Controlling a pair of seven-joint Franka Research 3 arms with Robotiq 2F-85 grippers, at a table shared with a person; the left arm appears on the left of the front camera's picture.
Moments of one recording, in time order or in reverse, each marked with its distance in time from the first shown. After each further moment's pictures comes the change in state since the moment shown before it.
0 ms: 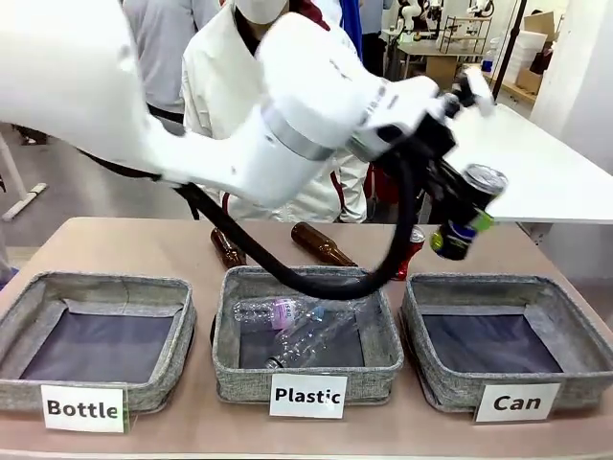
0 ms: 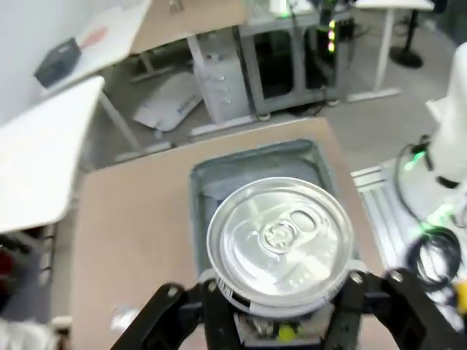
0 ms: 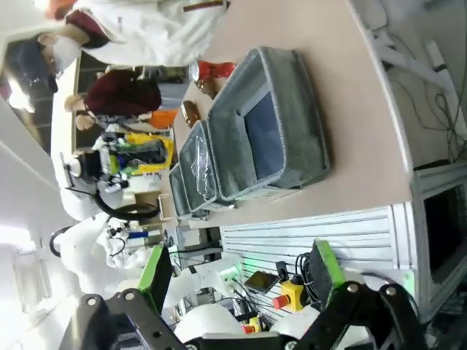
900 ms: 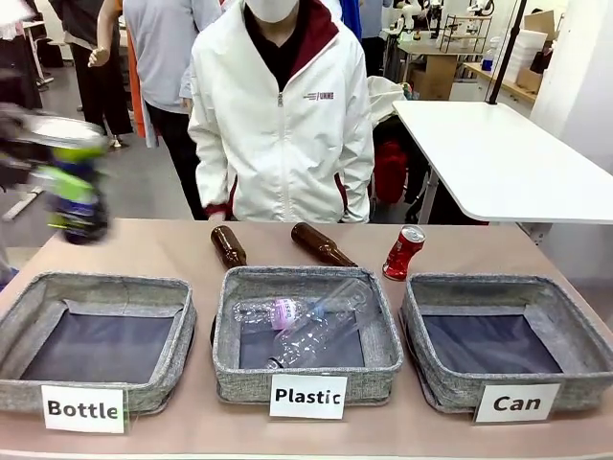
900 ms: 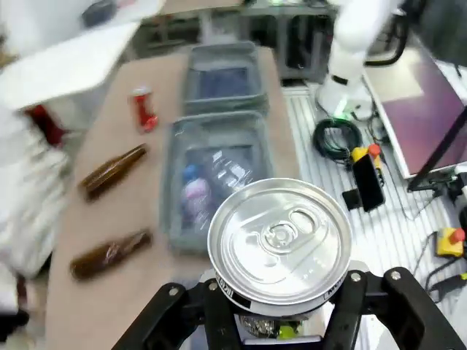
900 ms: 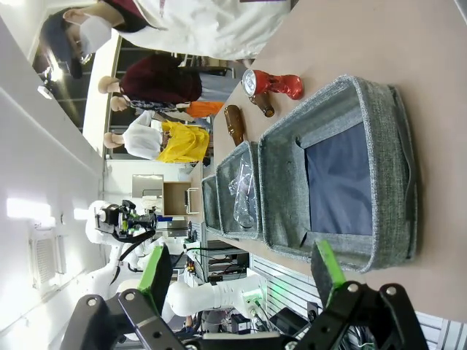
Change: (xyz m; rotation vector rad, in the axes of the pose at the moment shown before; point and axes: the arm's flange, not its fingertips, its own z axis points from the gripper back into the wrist) left arm -0.188 -0.154 0.412 -0.025 0.010 0.146; right arm 0.046 0.040 -0.152 0.152 0.050 0.081
